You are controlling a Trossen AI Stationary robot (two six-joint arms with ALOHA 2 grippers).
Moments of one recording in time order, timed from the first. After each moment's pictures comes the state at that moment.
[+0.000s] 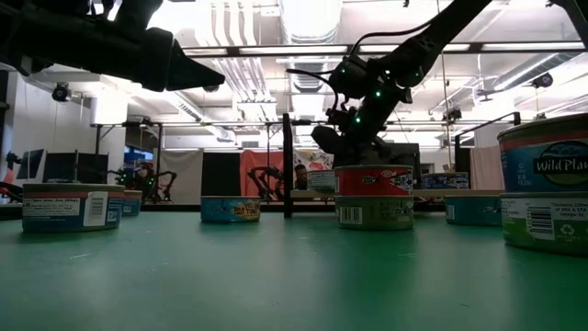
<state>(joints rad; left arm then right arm) -0.29 1.21 0.32 0.85 -0.83 0.30 -0.50 1.82 1.14 -0.11 0.27 0.26</state>
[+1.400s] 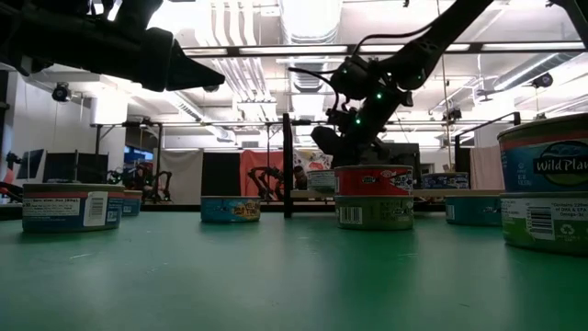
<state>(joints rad) -0.29 1.21 0.32 0.85 -0.83 0.30 -0.50 1.82 1.11 -0.04 0.26 0.25</state>
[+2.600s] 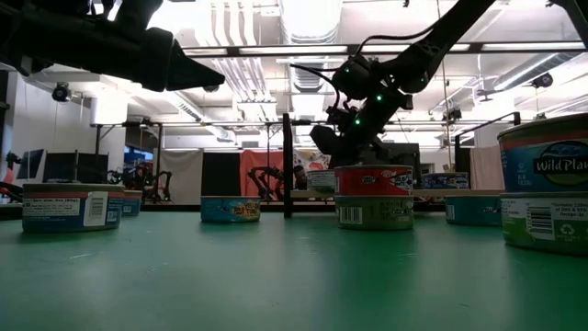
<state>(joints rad) -0.29 1.21 0.32 0.85 -0.83 0.30 -0.50 1.82 1.08 0.05 0.29 0.23</state>
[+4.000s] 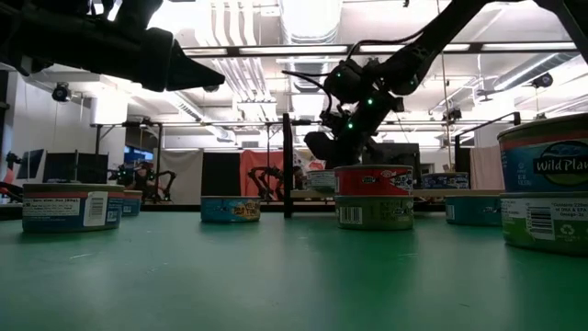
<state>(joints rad) -0.29 1.21 0.32 0.85 -0.83 0.30 -0.50 1.87 1.15 -0.01 0.31 0.21</state>
